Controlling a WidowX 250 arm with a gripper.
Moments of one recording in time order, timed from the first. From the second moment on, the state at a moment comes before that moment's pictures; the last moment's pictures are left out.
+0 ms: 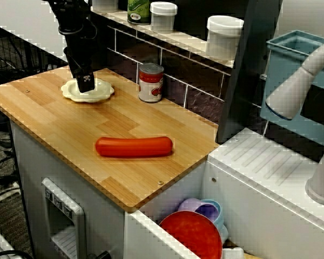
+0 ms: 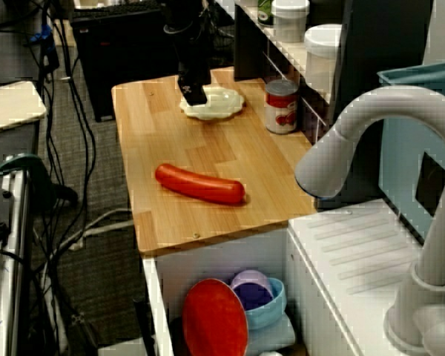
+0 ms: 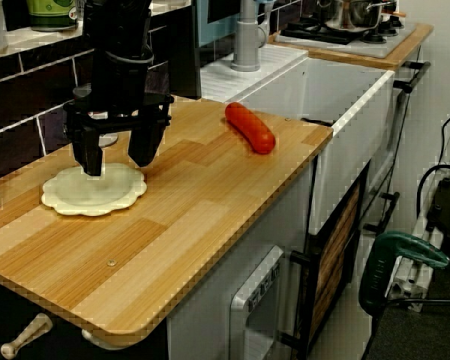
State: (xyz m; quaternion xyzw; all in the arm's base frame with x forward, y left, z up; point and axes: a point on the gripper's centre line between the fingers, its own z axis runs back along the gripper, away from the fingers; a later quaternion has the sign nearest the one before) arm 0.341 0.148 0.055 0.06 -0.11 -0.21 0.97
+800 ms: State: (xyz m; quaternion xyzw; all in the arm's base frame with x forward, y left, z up) arm 0.335 0.145 0.042 0.04 -0.09 -0.21 0.97
